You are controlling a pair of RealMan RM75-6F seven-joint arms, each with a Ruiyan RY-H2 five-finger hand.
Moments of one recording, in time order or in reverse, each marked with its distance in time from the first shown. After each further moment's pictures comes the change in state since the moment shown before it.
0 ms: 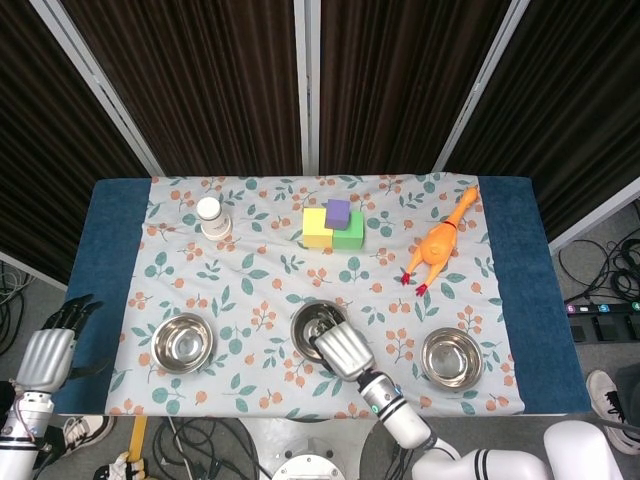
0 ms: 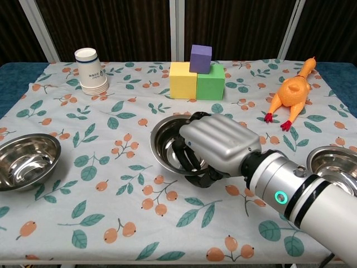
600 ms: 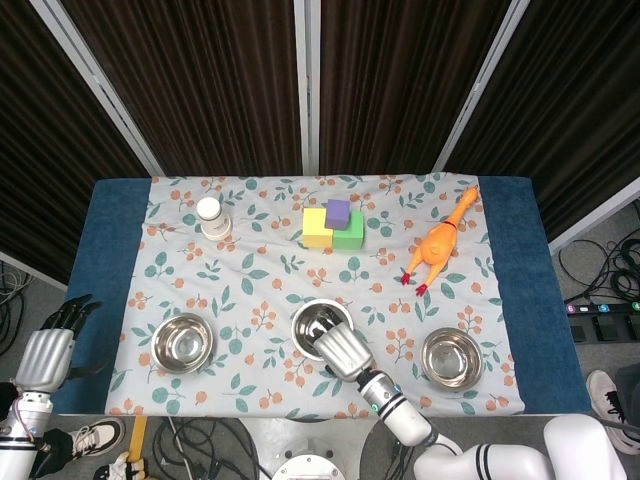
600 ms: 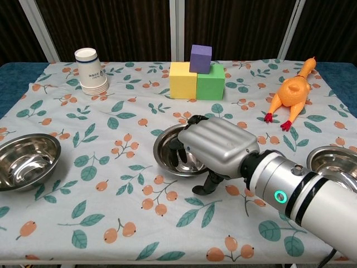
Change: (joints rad) left arm 0.002 -0.002 -0.001 0.011 0.002 0.003 -0.011; right arm 0.034 0.038 -0.017 -0.027 0.025 -0.021 -0.018
